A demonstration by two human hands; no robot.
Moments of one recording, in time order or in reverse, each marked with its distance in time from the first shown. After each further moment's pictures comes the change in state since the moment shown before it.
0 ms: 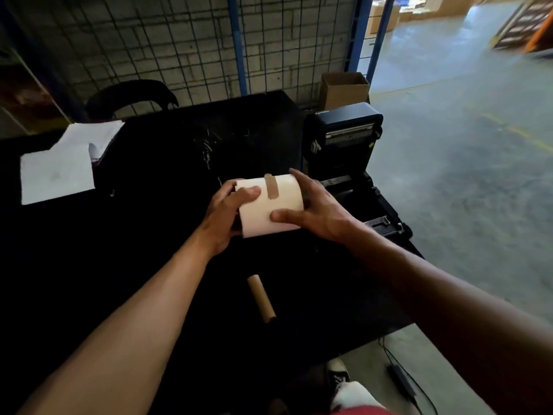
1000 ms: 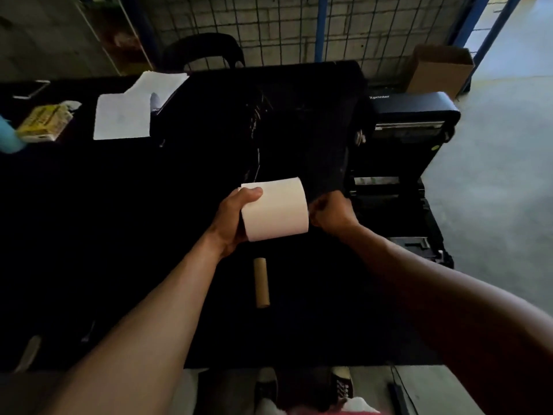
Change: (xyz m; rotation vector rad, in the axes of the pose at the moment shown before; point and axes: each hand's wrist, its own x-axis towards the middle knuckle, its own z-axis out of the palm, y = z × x) left_hand -0.009 -0.041 0.012 -0.143 0.264 -0.177; right_hand 0.071 0.074 0.012 -0.221 -0.066 0.263
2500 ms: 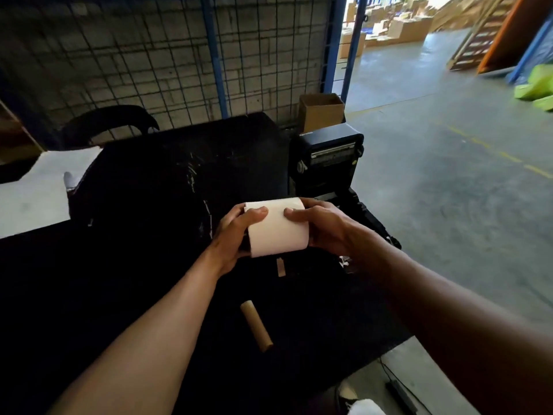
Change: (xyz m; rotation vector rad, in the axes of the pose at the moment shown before) left_hand 0.023 0.037 0.018 0.205 -0.342 0.098; right_hand -0.060 -0.033 -0.036 0.815 -0.038 0.133
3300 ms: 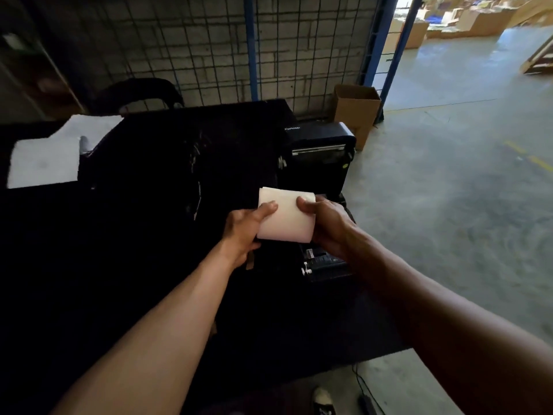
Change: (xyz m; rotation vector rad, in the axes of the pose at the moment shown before) left_hand 0.015 -0.001 0.121 -0.017 0.336 -0.107; right_hand 0.023 0.002 -0.095 0.178 0.019 0.007
